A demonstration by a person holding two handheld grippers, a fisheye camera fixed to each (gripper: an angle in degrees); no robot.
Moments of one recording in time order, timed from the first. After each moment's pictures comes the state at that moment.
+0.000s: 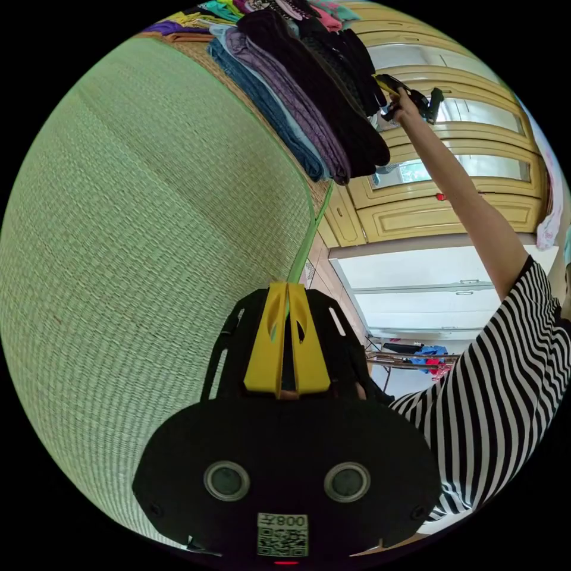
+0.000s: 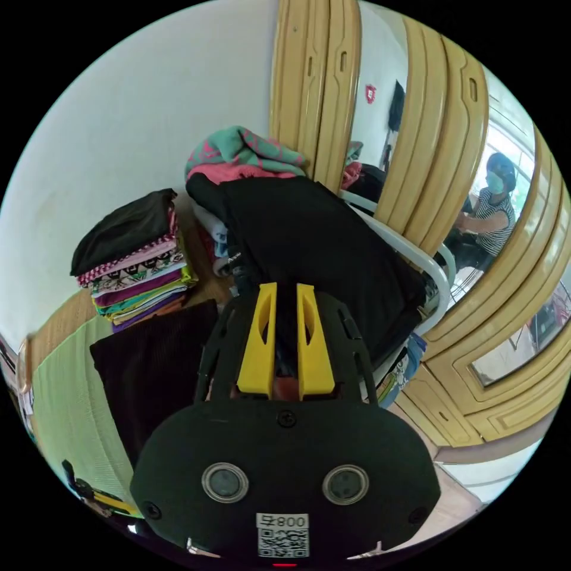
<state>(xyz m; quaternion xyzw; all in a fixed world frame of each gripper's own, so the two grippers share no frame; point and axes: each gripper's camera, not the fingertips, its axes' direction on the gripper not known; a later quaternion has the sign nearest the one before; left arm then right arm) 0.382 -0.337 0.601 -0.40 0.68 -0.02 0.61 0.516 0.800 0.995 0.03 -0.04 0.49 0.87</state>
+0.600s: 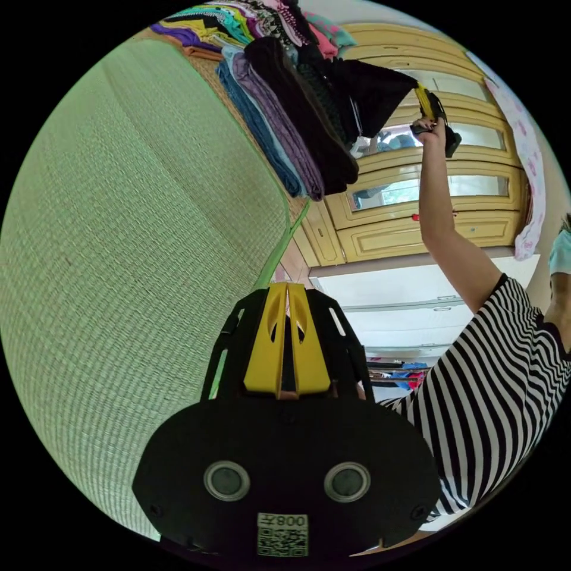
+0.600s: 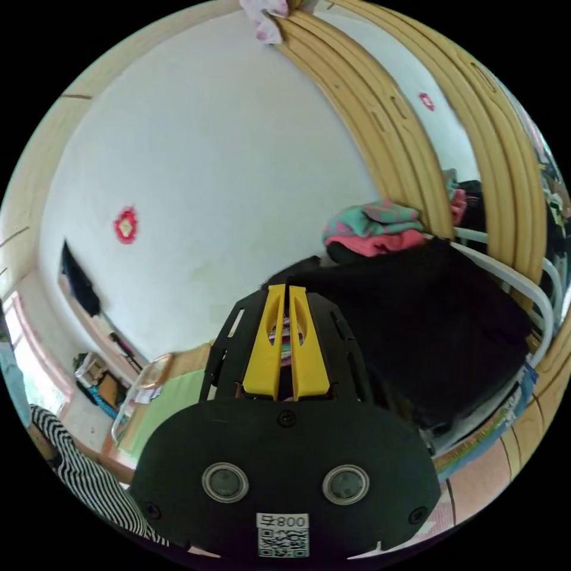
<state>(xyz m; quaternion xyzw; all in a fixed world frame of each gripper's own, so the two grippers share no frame) 0.231 -0.220 0.542 -0.37 0.70 -0.10 0.60 0.581 0.717 0.873 0.32 -0.33 0.44 0.77</state>
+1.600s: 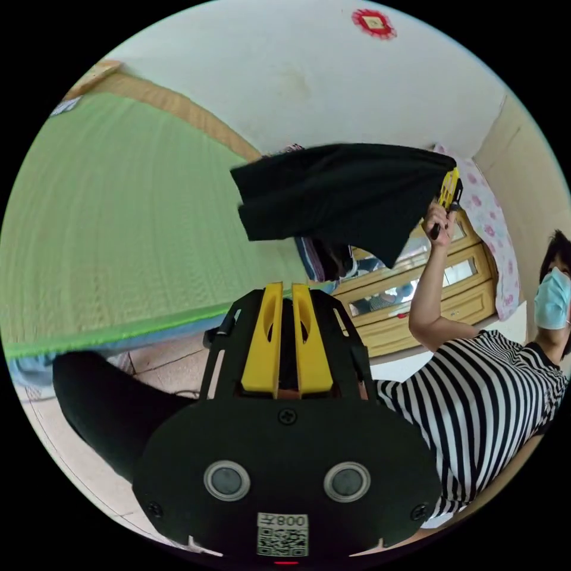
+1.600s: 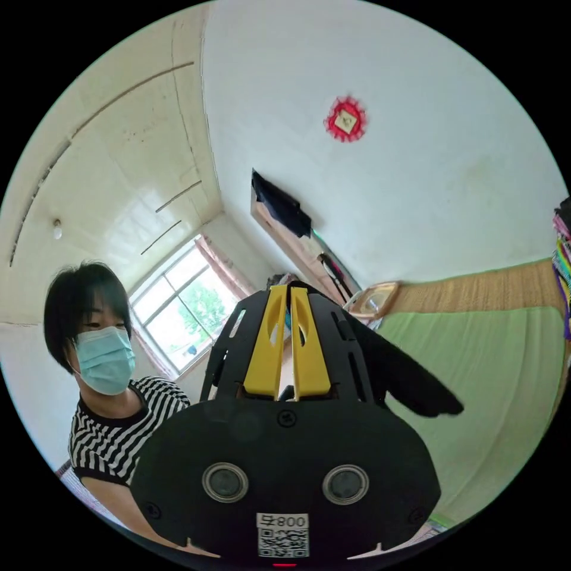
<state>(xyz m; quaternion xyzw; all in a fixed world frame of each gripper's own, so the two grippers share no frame) -0.196 0.103 0.308 -0.21 0.54 -0.39 0.71 0.289 0.316 0.568 0.31 -0.72 0.14 0.60</state>
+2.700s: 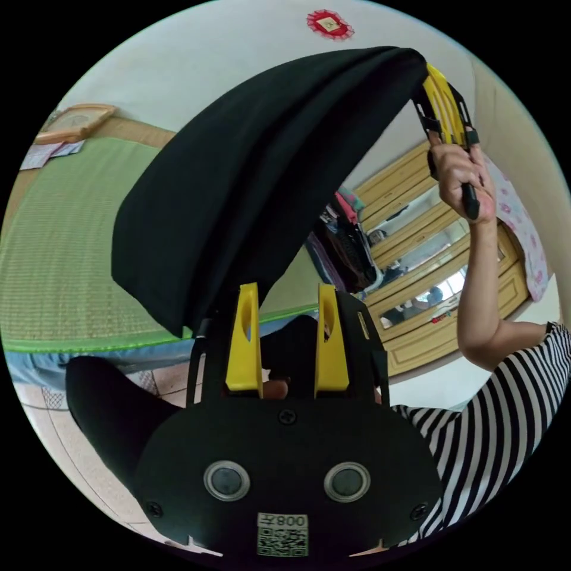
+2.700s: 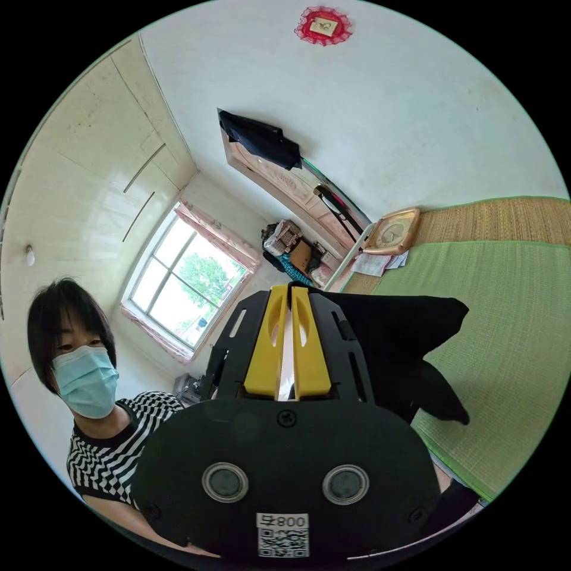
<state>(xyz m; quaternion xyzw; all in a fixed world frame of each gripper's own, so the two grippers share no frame) -0.289 0.191 0.131 -0.18 0.45 -0.35 0.80 0.059 0.096 0.364 0.19 -0.76 0.10 0.61</state>
